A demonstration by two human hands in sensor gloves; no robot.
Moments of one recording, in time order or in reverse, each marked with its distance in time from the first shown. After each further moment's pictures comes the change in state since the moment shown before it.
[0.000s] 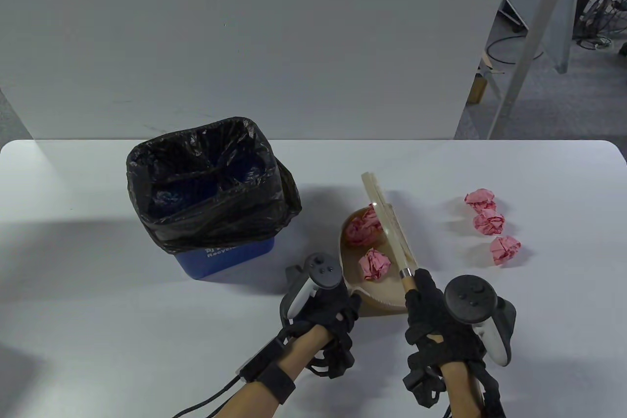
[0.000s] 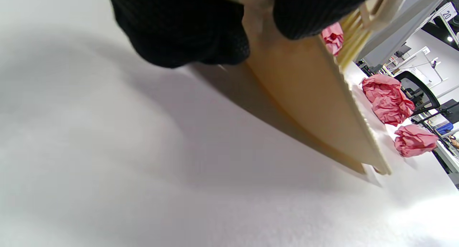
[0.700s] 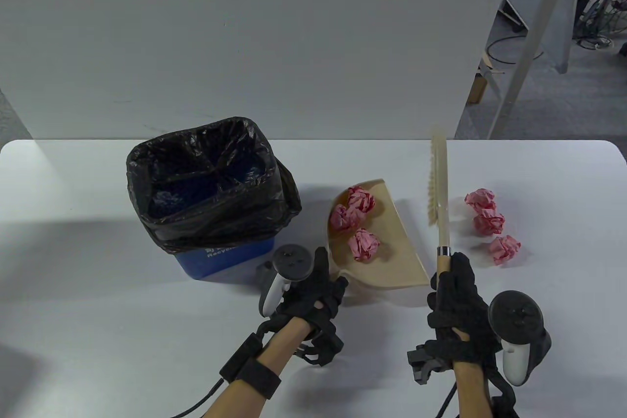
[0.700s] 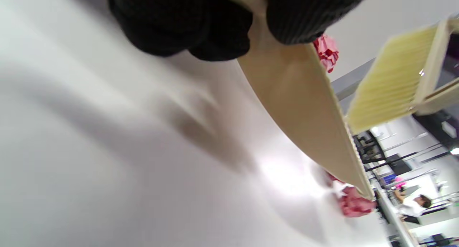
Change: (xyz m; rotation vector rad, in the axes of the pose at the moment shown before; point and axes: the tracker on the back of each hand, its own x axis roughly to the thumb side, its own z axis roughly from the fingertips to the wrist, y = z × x) left_hand -0.010 0.040 0.017 0.125 -0.128 0.232; right_hand -0.019 -0.032 0.015 -0.425 -0.019 -0.269
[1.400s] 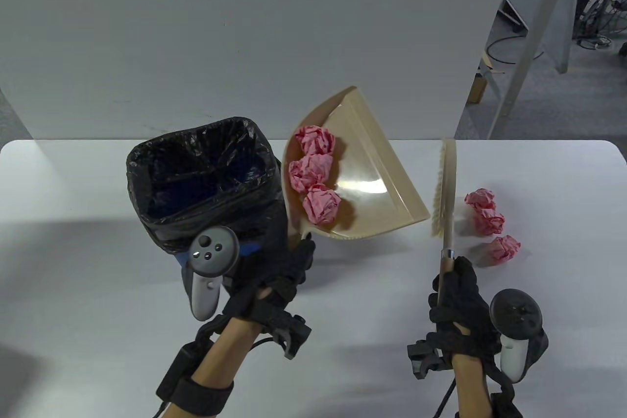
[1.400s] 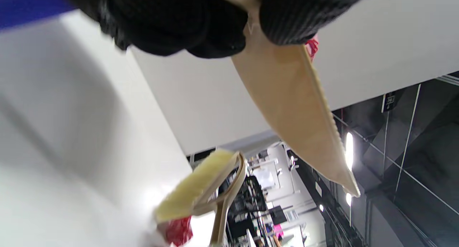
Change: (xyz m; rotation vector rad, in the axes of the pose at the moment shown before) left_hand 0.061 0.131 0.105 0.184 -0.300 0.311; right_hand -0.015 0.008 -0.007 0.025 0.091 -0.044
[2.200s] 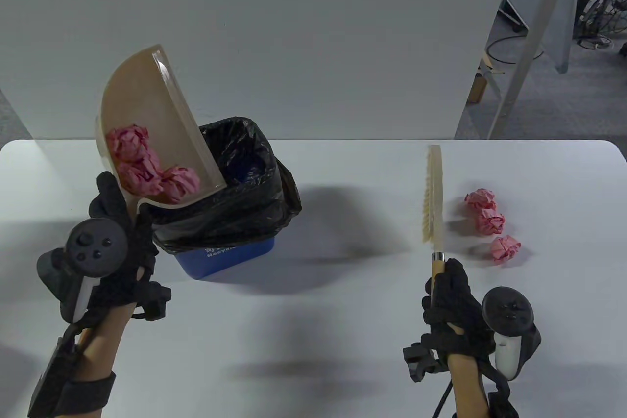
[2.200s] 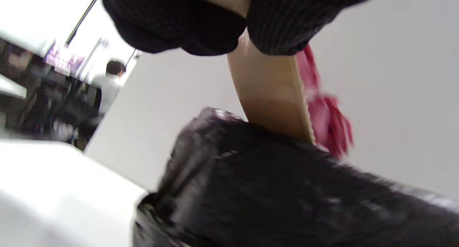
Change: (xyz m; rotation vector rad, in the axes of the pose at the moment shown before) left_hand 0.003 0.146 0.034 0.589 0.103 -1.046; right_hand -0.002 0.008 0.000 0.043 0.020 0.016
